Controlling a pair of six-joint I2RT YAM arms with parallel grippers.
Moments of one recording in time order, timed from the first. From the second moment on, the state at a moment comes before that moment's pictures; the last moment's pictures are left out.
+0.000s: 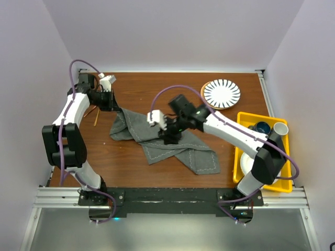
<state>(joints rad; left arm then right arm) 0.11 1.70 1.36 -0.73 0.61 0.13 0.80 1.60 1.39 -0.77 -0.46 -0.59</state>
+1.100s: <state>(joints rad) 0.11 1.87 1.41 -0.56 0.52 0.01 1.10 2.15 1.67 -0.42 -0.02 -0.33</state>
